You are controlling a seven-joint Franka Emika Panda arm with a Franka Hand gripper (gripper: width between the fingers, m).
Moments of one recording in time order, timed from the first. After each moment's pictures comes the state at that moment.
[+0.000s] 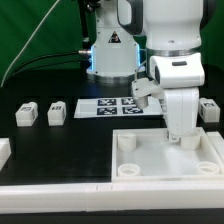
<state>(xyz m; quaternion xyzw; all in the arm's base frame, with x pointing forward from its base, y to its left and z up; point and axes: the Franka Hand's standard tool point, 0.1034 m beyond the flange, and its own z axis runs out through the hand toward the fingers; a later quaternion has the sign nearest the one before) 0.484 0.089 0.010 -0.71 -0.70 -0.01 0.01</state>
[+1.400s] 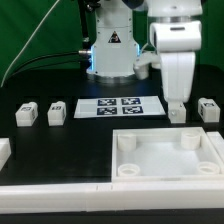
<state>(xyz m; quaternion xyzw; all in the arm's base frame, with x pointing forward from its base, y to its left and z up) 0.456 0.087 0.062 -0.75 -0.66 -0.02 -0.02</state>
